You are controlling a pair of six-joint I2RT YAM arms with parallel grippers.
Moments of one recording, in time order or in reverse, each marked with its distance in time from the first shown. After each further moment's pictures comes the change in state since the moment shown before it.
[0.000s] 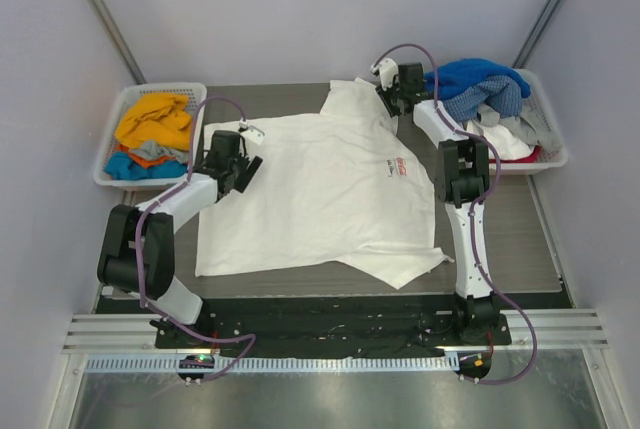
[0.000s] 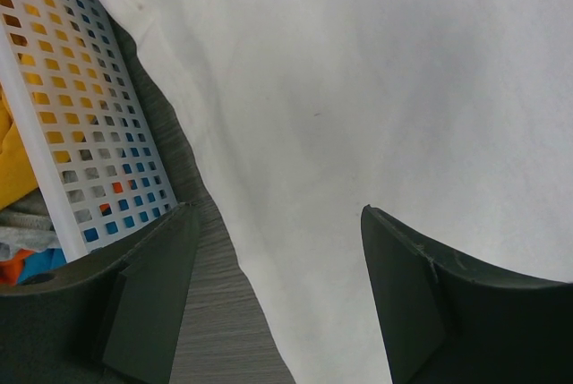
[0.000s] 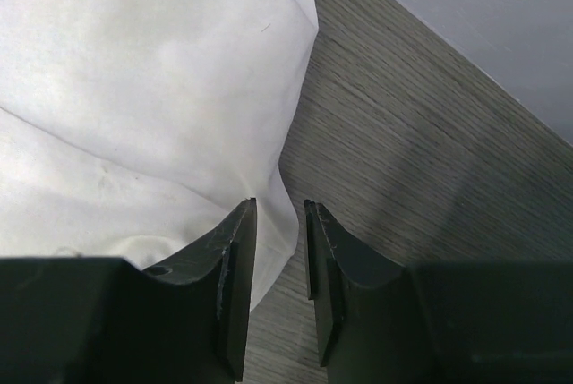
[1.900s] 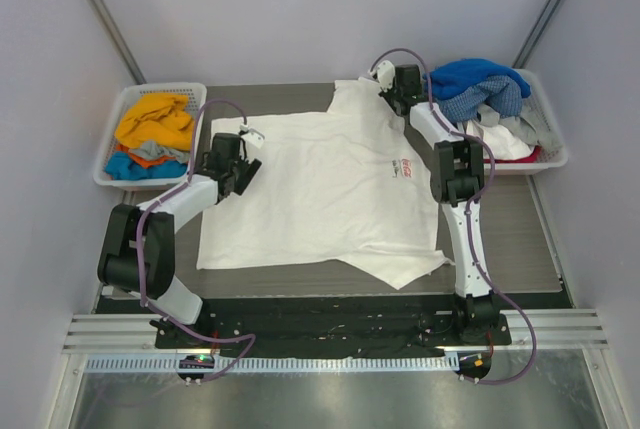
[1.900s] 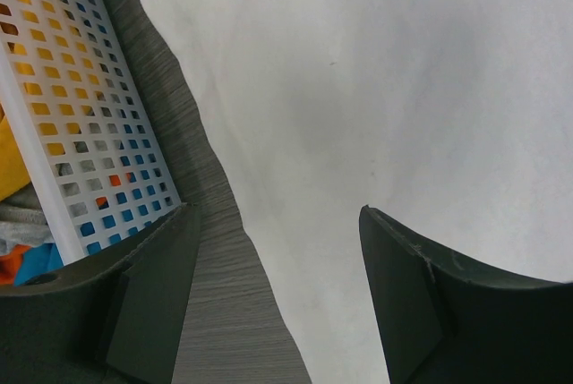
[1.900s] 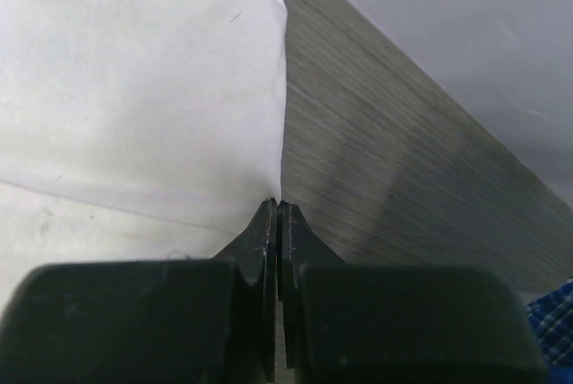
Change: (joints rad) left arm 0.000 0.003 -0.017 0.006 -0.018 0.024; right arm -0.001 0.053 0.037 0.034 0.171 -0.114
